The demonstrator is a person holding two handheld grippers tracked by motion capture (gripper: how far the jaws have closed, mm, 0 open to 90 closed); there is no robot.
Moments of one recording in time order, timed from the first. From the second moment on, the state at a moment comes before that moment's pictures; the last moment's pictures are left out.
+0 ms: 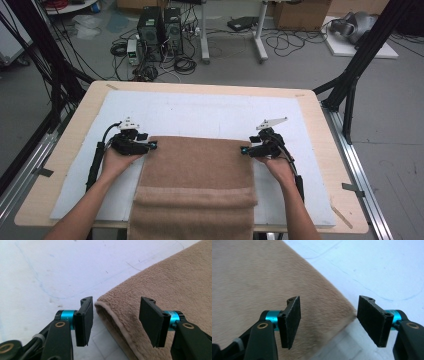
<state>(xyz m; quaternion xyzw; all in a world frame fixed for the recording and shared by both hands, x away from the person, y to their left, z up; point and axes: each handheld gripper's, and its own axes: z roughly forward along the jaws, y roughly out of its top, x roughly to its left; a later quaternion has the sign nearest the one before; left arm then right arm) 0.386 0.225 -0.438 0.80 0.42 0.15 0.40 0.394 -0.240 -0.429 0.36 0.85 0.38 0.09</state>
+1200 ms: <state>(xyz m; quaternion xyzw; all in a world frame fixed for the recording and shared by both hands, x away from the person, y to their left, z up) 0.449 0.227 -0.337 0.77 0.40 0.22 0.44 0.465 -0.227 -0.318 0.34 0.84 0.40 0.15</state>
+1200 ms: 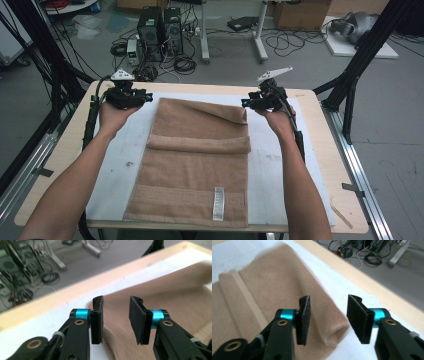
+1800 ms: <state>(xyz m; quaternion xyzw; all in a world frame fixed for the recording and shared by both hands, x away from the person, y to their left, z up) 0.409 0.221 -0.408 0.83 0.38 0.15 0.39 0.409 -0.231 -0.393 0.34 0.85 0.38 0.09</state>
